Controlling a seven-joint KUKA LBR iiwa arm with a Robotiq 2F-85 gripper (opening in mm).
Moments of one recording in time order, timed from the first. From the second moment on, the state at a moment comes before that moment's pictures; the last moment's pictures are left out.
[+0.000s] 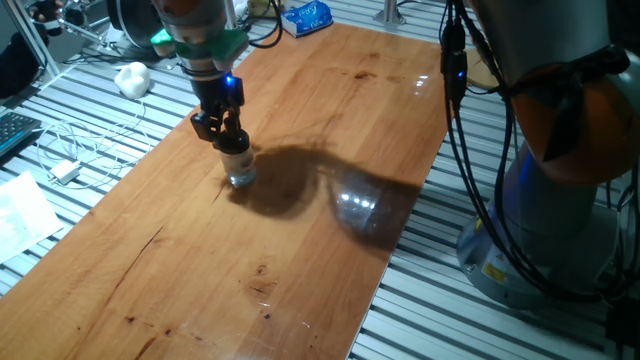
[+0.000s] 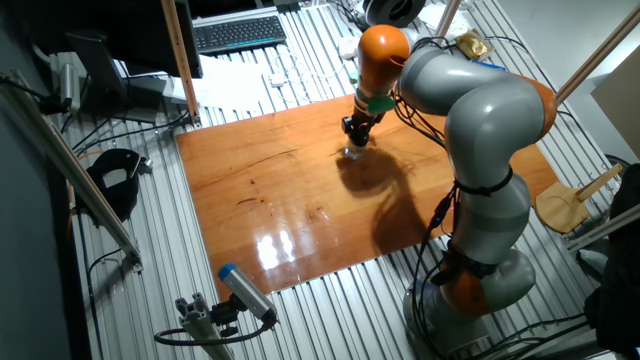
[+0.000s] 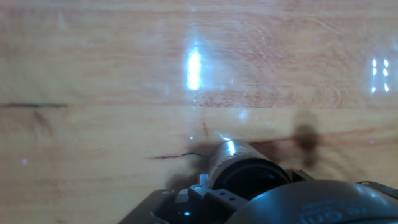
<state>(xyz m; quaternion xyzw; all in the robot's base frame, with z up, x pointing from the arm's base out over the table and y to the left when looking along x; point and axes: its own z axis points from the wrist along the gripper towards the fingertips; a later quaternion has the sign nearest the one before) 0.583 0.046 0.120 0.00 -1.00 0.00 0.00</state>
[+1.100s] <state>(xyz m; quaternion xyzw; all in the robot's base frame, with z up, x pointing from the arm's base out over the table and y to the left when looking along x) 0.579 0.048 0.119 -0.14 -0.99 0.00 0.00</state>
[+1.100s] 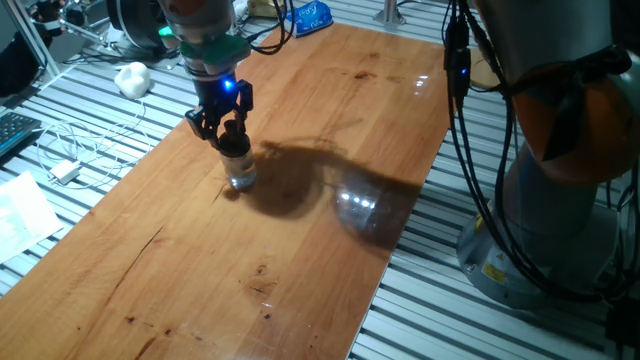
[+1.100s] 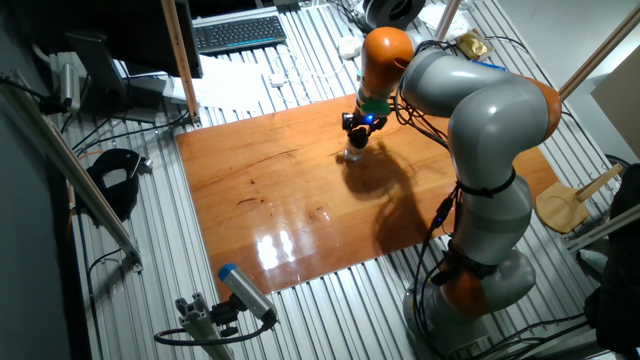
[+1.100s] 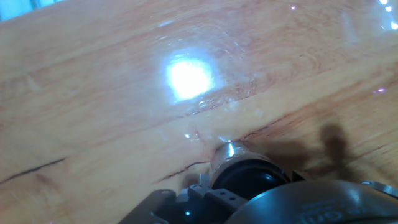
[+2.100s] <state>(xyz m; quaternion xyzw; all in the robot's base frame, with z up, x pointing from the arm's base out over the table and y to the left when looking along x) 0.588 0.050 0.125 0.04 -1.00 0.03 -0.01</state>
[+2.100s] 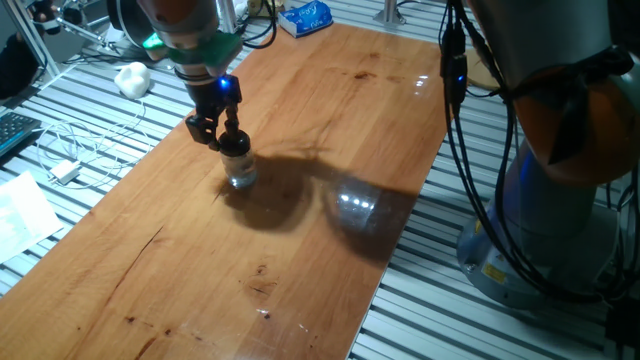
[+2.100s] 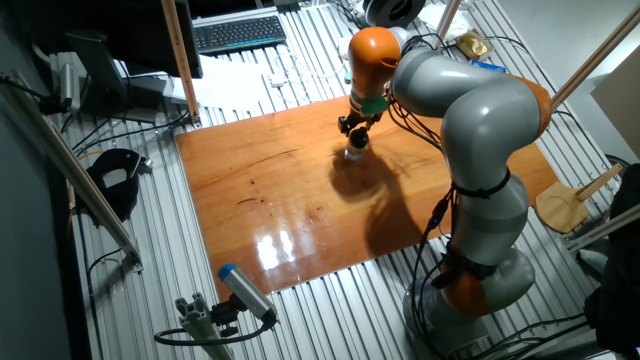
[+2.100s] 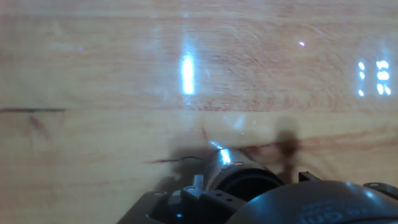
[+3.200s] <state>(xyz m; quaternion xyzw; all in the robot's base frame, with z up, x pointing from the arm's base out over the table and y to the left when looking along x) 0.577 0.052 0.120 0.17 -0.98 0.02 -0.01</state>
